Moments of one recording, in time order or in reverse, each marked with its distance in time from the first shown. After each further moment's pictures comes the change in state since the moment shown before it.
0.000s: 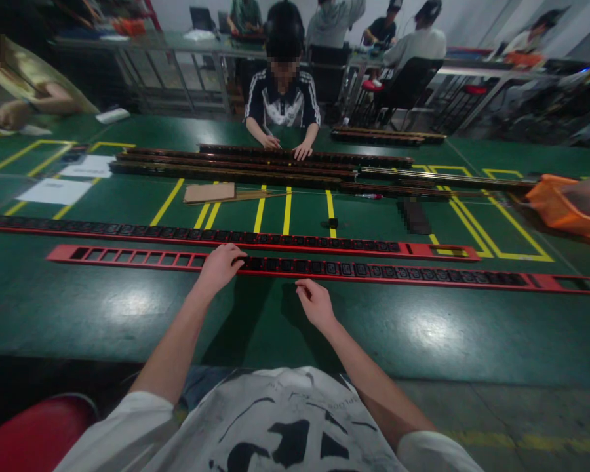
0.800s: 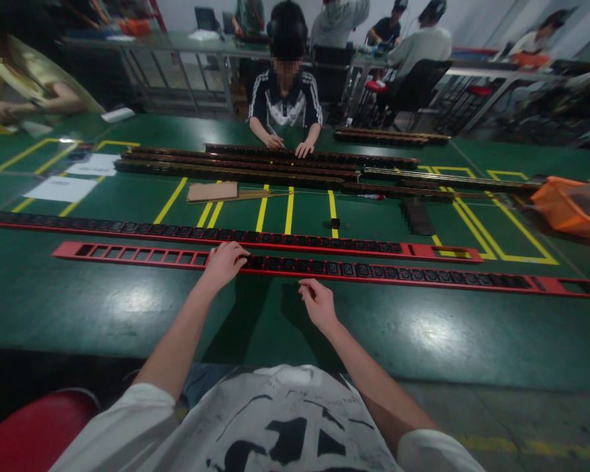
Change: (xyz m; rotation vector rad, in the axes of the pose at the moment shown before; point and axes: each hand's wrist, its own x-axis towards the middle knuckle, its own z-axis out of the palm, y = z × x) left_hand 0.001 0.013 -0.004 0.091 -0.076 -0.133; right_hand -0.005 0.000 0.000 0.109 0.048 -0.009
